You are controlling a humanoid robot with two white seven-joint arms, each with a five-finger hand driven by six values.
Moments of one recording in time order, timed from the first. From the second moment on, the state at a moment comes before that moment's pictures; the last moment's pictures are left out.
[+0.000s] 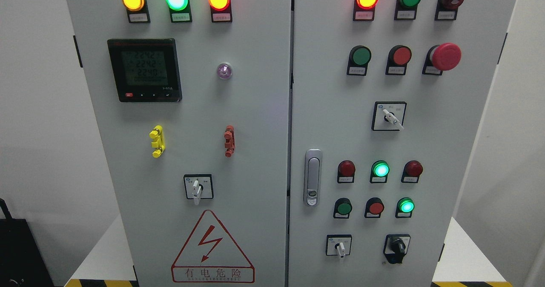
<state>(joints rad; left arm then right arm) 0.17 0.00 -0.05 -1.95 -0.05 0.04 0.22 0.15 0.12 -0.13 -0.13 0.21 0.11 -0.12</state>
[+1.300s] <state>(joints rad) -0.05 -0.06 -0.11 -2.04 -0.10 0.27 0.37 0.15 0.12 -0.13 -0.13 0.21 0.11 -0.12</state>
